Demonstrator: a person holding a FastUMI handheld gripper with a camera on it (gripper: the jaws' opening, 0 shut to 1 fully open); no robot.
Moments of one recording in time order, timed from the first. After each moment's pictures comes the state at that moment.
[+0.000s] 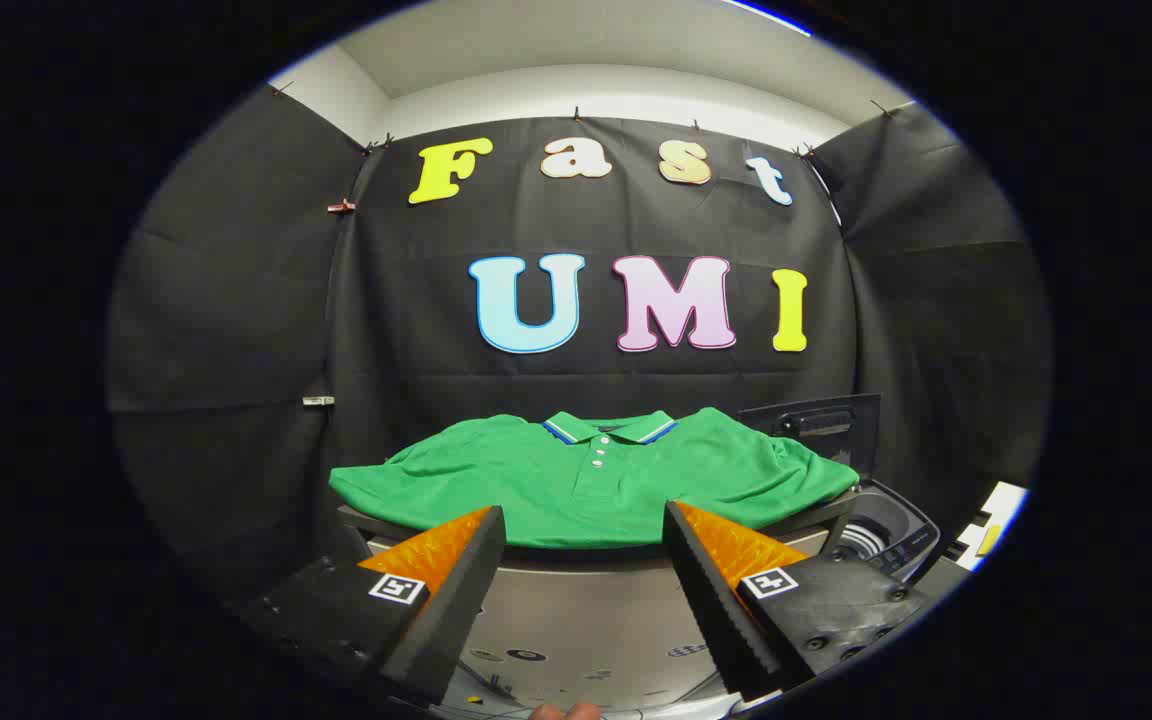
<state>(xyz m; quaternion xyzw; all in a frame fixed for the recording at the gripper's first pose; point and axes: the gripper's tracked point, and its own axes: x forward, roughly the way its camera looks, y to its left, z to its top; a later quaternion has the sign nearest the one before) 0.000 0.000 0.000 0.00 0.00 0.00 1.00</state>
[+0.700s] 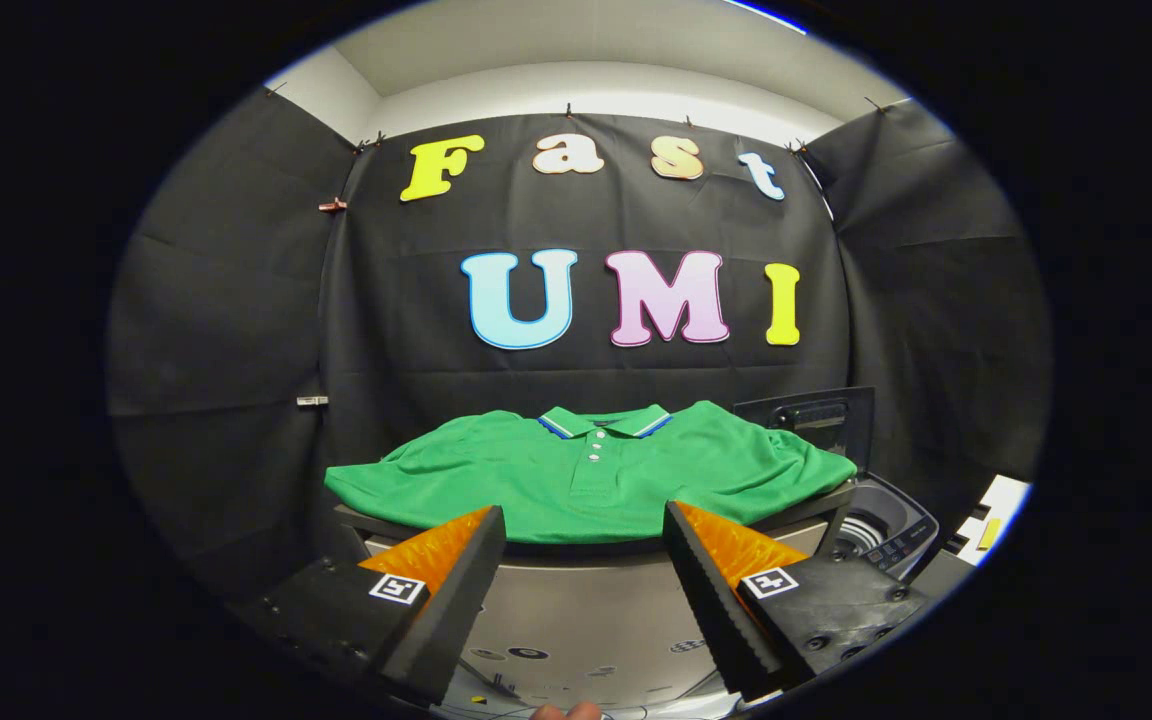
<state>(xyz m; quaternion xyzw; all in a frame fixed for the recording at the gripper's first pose) 0.000 -0.002 -0.003 0.00 0.01 -0.01 1.00</state>
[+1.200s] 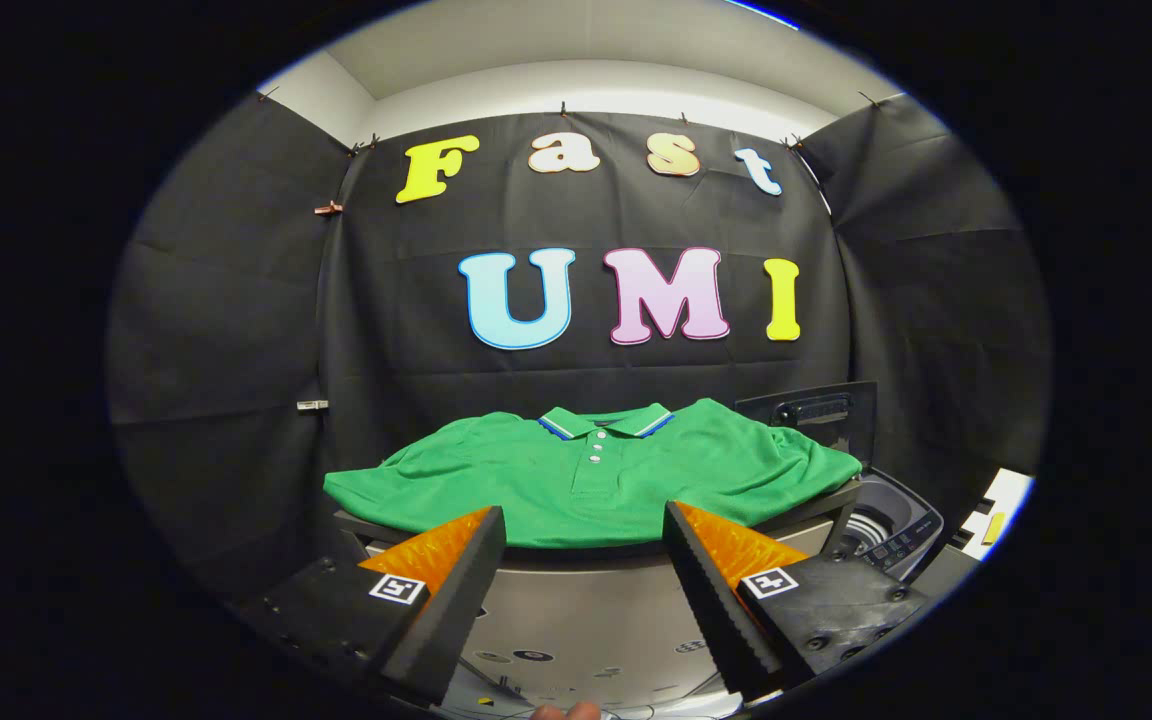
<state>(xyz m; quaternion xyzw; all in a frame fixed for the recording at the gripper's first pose) 0.007 0.002 0.000 0.01 0.01 -0.01 1.00</state>
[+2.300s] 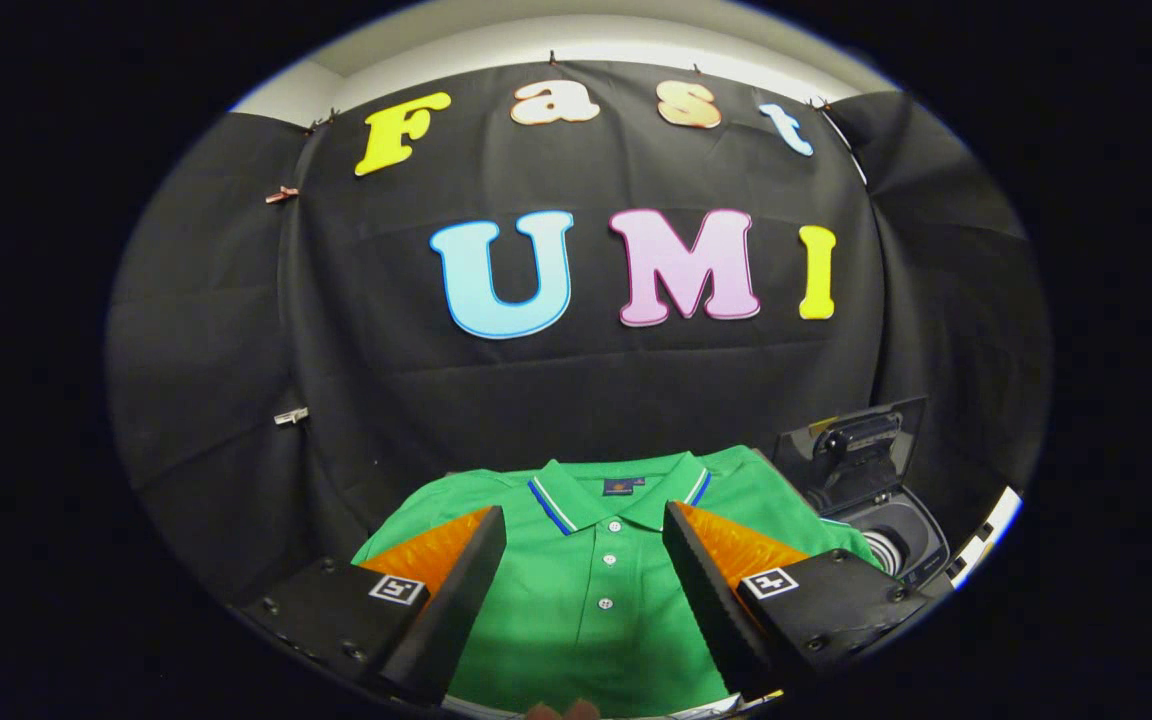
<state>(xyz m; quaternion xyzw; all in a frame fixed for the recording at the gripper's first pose) 0.155 0.000 0.063 0.03 0.12 -0.01 0.99</state>
